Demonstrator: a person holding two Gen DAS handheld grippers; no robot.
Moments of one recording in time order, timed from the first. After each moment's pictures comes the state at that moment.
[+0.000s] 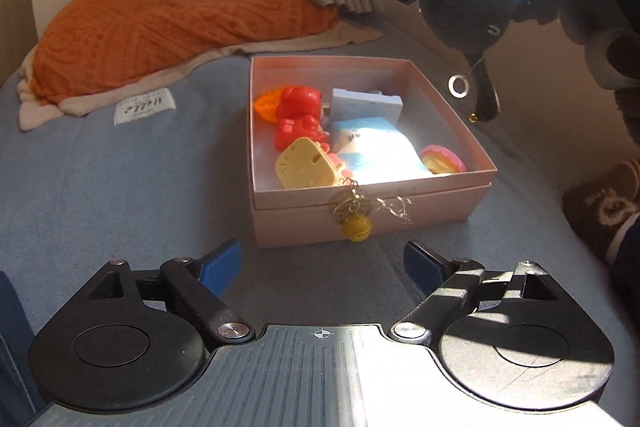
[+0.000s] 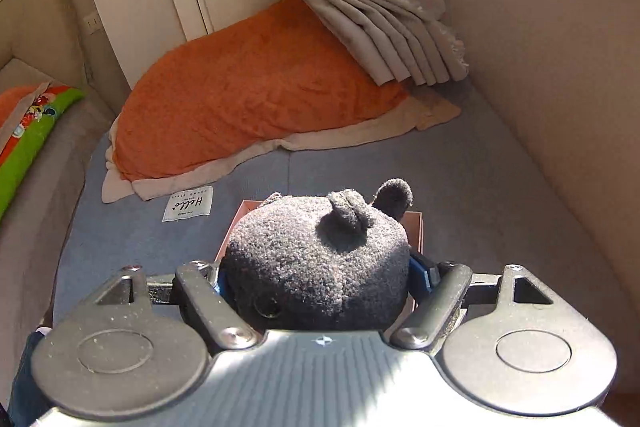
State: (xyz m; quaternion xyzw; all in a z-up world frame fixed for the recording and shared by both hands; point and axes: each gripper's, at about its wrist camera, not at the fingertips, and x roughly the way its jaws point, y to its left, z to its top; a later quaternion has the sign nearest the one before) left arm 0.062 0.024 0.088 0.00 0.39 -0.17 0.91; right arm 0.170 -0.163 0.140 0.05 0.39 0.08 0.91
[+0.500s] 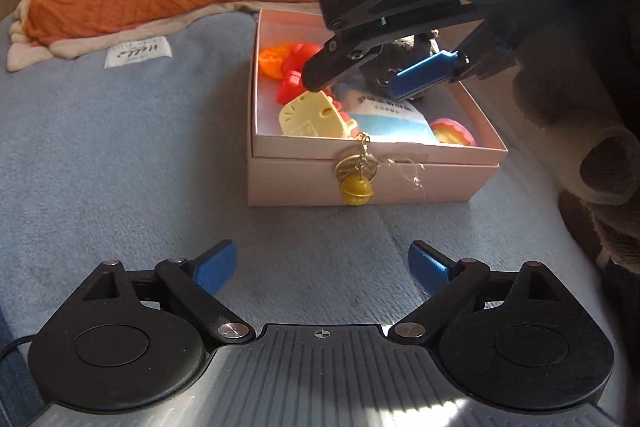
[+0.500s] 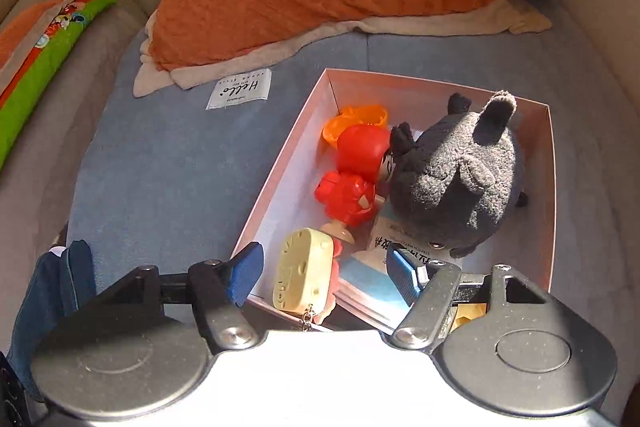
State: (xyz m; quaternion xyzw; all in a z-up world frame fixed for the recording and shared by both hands) left arm 0.066 0.033 0.061 -0.05 0.42 -0.17 0.89; right arm 0.167 -0.087 0.067 0.02 0.50 0.15 0.85
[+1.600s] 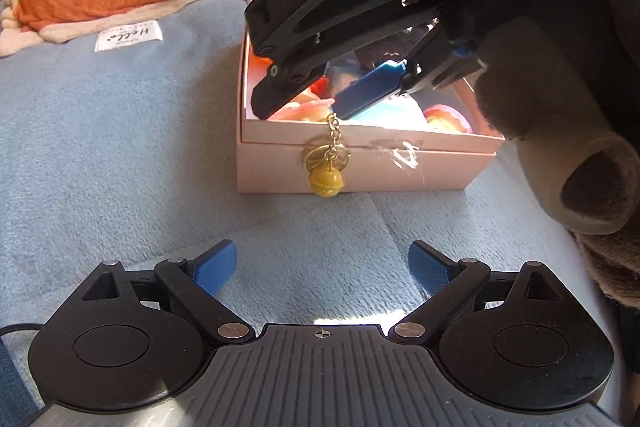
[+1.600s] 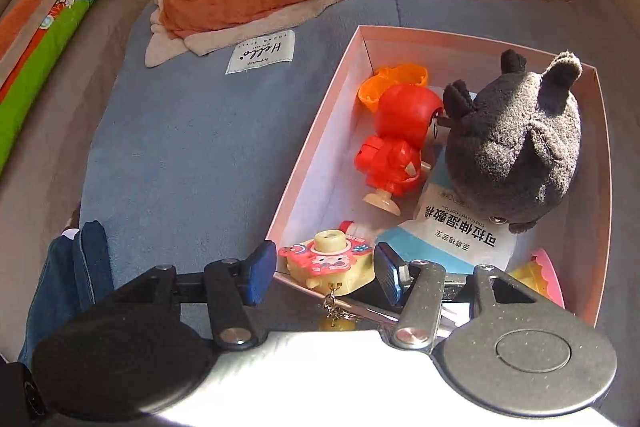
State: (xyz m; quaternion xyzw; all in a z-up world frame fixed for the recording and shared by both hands) left arm 0.069 0.035 0.058 -0.05 0.44 -0.19 0.88; right arm 0.161 -0.061 0.053 0.05 0.55 0.17 0.82
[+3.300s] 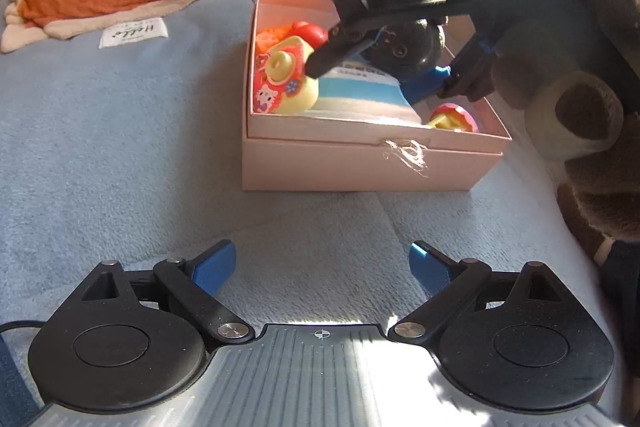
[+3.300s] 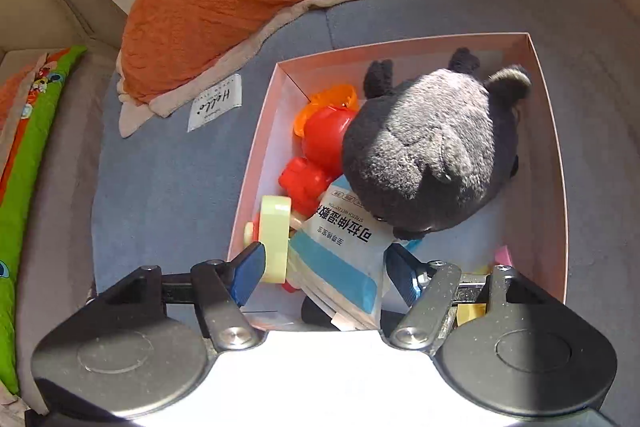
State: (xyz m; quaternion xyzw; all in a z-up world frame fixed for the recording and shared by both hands) left arm 0.071 0.035 0.059 -0.06 0.44 -0.18 0.88; right arm 0.181 -0.117 0.060 0.15 0.54 0.14 0.82
